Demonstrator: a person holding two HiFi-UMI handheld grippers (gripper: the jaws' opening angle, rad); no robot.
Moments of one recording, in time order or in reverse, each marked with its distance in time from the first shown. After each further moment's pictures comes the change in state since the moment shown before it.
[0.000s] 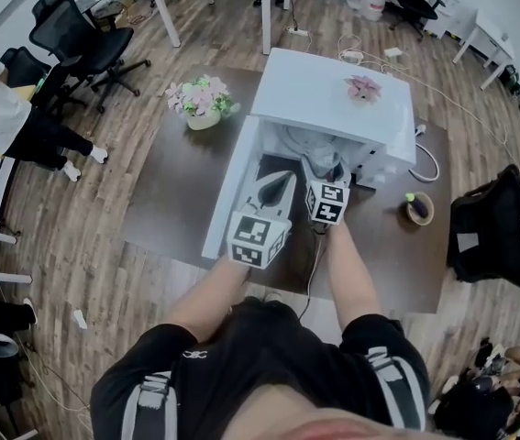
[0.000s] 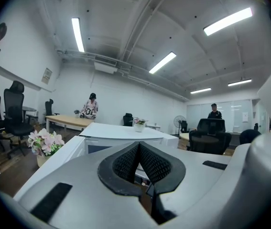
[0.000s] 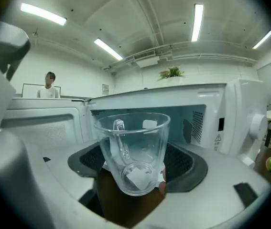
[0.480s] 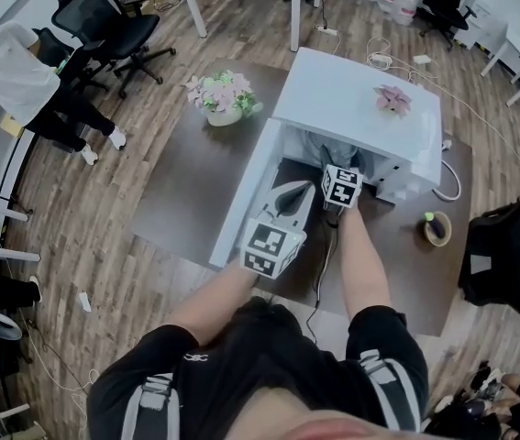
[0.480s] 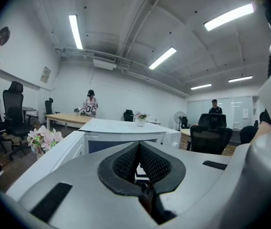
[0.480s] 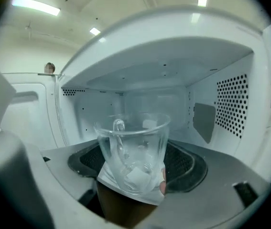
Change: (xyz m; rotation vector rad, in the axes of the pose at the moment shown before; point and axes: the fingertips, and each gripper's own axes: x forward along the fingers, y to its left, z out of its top) left arm 0.016 0.008 -0.019 0.020 0.051 0.003; right arm 0.093 -0.021 -0.035 0.006 0.098 -0.011
